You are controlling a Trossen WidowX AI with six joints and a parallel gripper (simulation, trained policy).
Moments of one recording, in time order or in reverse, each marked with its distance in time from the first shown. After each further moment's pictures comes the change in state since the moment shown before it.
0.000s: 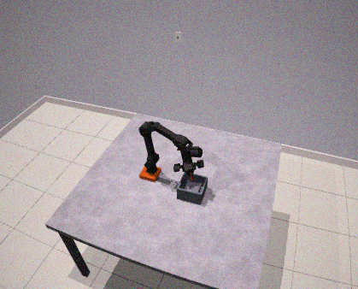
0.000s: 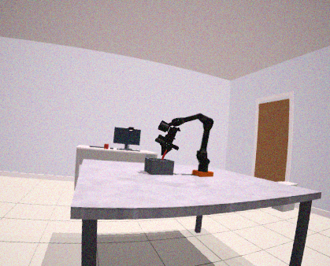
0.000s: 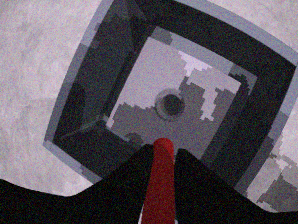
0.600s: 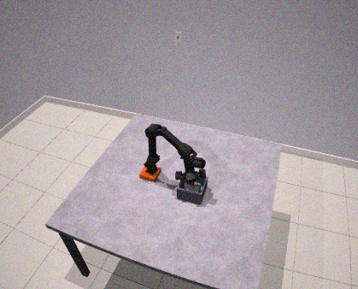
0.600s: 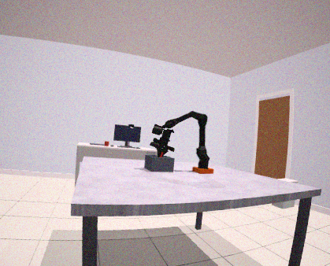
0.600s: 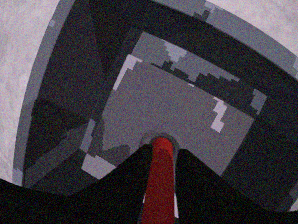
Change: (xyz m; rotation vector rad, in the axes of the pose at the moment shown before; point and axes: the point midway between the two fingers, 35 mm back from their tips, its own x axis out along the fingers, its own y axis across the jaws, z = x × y) arm 0.049 -0.002 0.020 0.008 0.056 -0.075
